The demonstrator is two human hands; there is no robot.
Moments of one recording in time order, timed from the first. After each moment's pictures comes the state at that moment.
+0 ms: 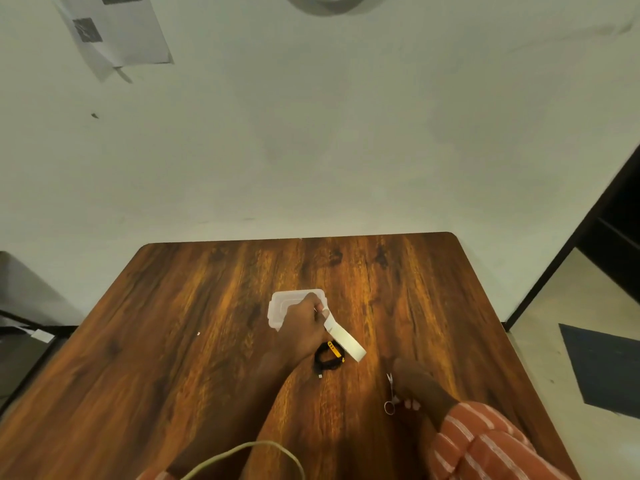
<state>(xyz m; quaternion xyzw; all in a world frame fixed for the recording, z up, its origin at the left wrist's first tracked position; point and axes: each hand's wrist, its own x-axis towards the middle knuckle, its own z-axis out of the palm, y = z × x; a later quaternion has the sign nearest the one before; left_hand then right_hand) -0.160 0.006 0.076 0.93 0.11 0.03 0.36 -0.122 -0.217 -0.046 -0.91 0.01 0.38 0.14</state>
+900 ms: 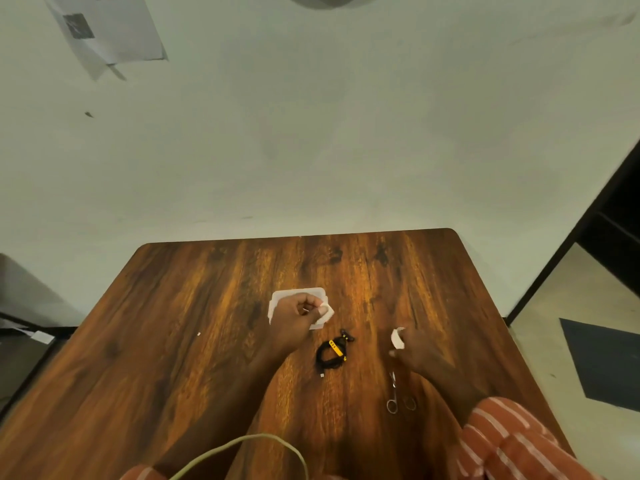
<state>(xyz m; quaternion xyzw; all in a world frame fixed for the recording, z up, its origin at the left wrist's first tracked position) -0.157 0.026 0.079 0.85 0.13 0.05 0.51 -0.088 -0.230 -0.036 -0.95 -0.09 0.20 0.21</state>
